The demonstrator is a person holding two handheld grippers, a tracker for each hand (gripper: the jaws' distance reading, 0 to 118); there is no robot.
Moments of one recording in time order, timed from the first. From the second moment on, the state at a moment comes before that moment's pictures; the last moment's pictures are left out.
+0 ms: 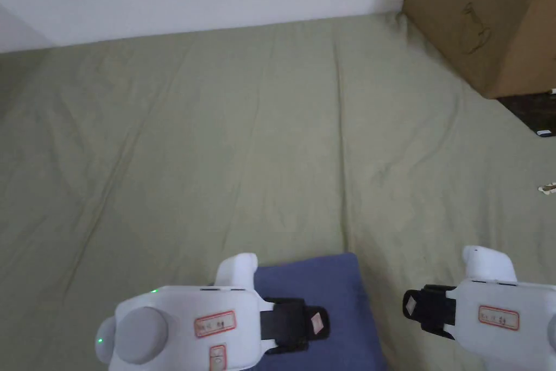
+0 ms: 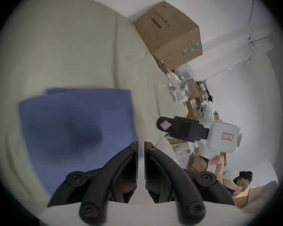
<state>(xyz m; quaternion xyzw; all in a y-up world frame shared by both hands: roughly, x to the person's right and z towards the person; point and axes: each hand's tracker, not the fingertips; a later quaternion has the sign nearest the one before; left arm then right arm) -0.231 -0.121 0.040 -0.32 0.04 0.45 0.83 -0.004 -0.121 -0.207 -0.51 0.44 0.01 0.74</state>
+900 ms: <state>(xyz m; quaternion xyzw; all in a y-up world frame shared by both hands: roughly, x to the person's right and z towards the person) -0.294 -0.225 0.132 -0.19 0.10 0.64 0.74 -0.117 -0.165 -0.145 -0.54 0.50 0.12 0.67</state>
